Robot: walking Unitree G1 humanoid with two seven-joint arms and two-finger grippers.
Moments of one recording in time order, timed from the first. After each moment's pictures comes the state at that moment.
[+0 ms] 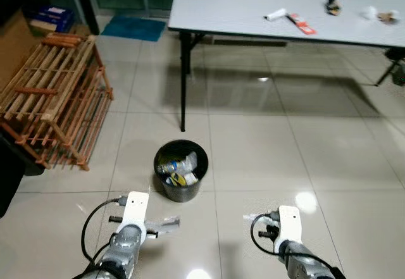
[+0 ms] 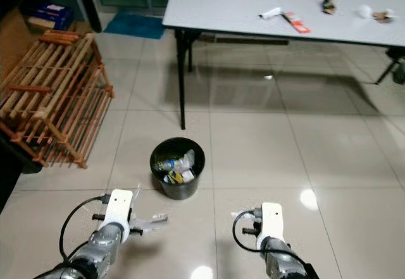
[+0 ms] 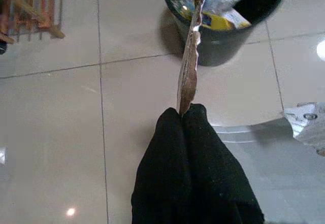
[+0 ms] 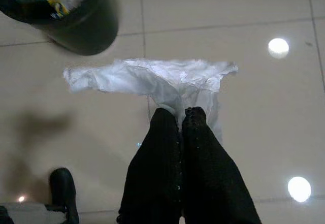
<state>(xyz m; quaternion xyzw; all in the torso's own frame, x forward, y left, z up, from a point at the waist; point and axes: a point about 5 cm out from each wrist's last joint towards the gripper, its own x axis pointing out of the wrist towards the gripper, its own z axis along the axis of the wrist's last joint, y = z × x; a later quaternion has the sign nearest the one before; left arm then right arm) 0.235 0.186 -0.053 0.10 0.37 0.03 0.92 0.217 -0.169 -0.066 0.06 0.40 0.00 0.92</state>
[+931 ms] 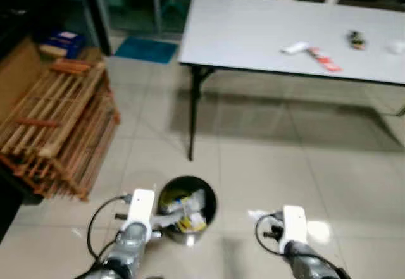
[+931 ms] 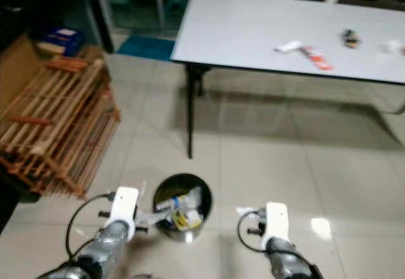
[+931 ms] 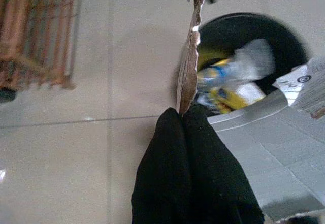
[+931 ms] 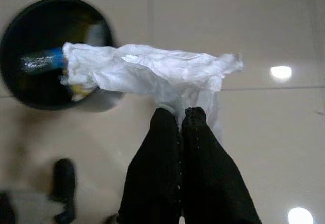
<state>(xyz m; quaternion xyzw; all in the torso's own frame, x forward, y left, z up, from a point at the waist) 0.241 0.179 -0.050 0.10 0.36 0.02 0.93 0.211 -0.171 -0.070 0.06 0.41 0.00 0.91</state>
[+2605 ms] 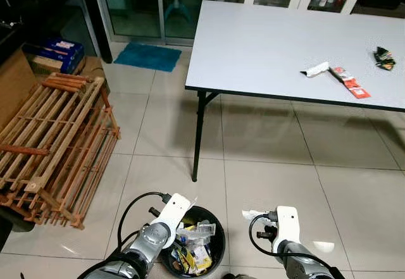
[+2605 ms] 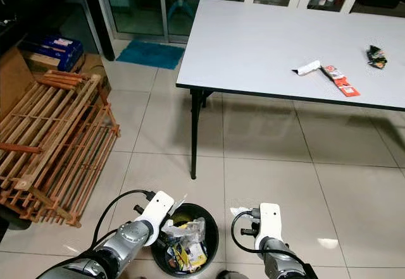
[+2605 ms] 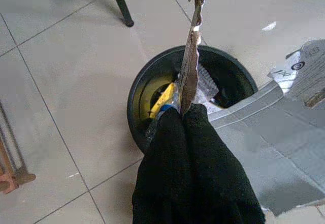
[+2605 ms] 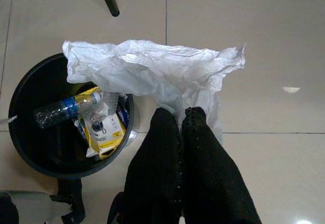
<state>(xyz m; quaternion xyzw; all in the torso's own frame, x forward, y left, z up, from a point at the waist) 0.243 0.117 -0.052 0.18 0.38 -0.22 0.88 0.212 -0.172 -0.069 0.05 0.41 0.00 0.91</state>
